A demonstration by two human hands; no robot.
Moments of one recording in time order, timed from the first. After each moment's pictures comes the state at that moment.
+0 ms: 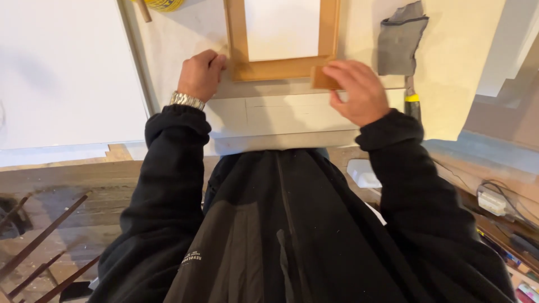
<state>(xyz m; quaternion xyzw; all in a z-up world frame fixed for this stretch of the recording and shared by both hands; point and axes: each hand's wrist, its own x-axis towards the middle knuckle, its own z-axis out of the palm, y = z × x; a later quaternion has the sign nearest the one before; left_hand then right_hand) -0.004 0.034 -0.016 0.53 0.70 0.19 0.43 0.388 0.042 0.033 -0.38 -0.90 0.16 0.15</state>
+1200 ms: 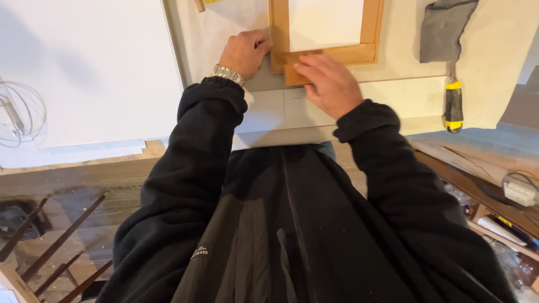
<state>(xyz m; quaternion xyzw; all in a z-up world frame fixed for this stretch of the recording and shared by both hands) -0.012 0.063 -0.045 0.61 0.62 0.20 0.44 0.247 0.020 0.025 -0.39 -0.89 0.20 0.10</state>
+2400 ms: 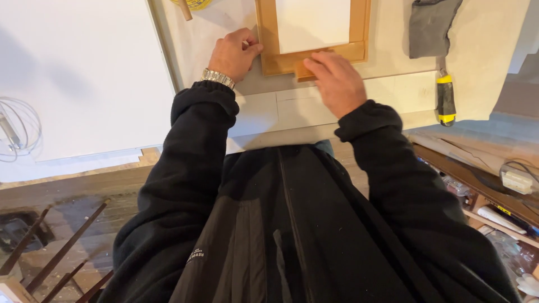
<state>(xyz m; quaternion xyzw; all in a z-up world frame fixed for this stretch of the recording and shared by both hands) -0.014 0.067 -0.031 0.56 0.64 0.19 0.49 0.268 0.016 0.032 -0.45 -0.88 0.13 0.11</state>
